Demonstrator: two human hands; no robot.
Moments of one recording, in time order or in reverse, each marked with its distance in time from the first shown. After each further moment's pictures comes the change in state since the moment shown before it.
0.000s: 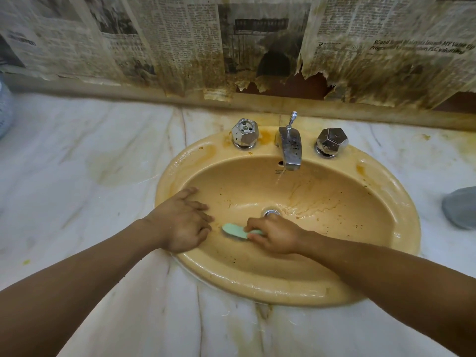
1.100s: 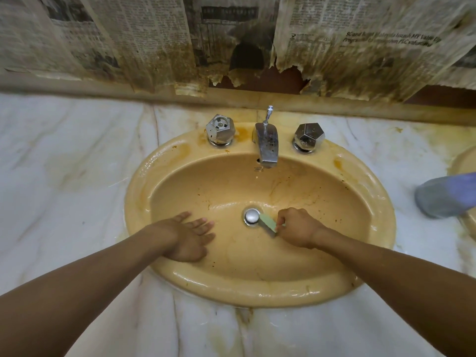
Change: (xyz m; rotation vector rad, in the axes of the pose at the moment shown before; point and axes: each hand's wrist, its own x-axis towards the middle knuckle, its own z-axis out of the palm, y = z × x) left_hand 0.052 0.040 0.004 -0.046 -0.425 0.033; right_hand -0.048 0.038 -0.035 0.116 0.027 0.641
